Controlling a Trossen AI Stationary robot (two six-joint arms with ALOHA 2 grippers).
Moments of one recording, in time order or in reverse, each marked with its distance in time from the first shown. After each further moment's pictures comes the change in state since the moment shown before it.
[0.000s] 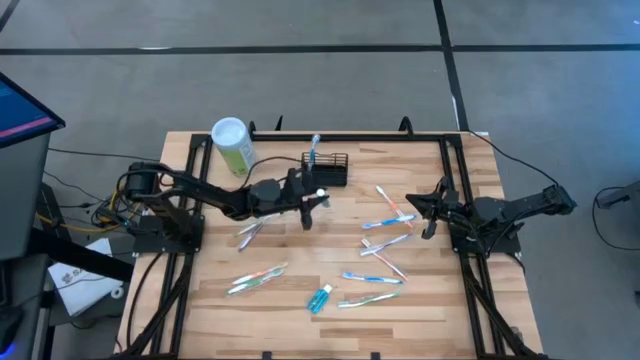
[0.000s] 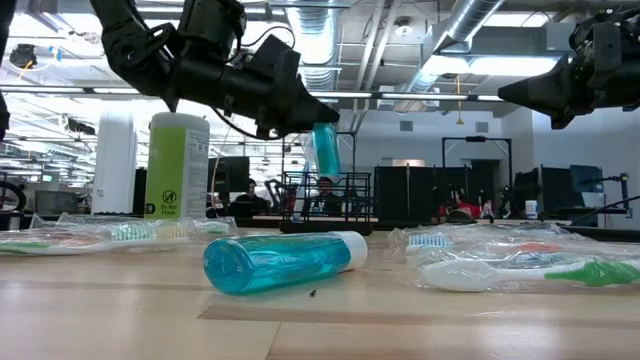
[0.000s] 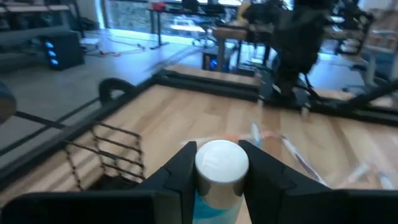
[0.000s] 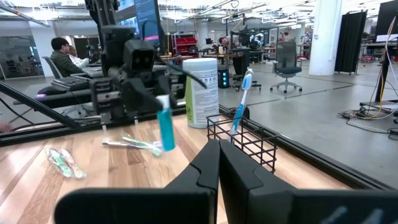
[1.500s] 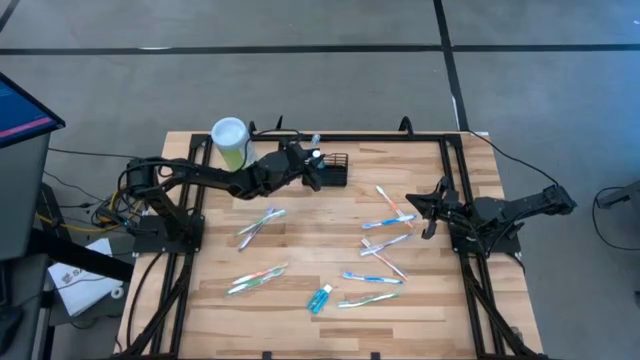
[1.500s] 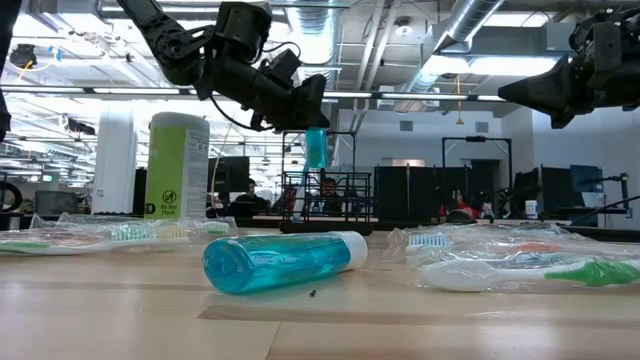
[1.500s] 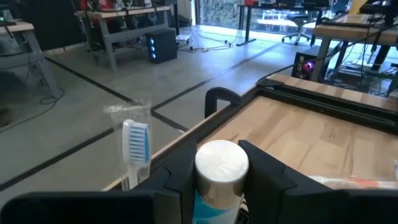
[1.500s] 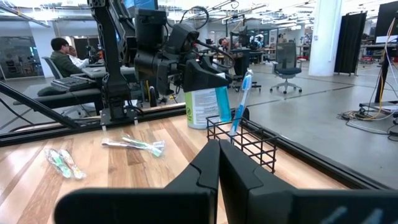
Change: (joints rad) left arm 0.176 0.009 0.174 -0.208 -0.207 0.023; right arm 0.000 0.000 0.000 0.003 0.000 -0.007
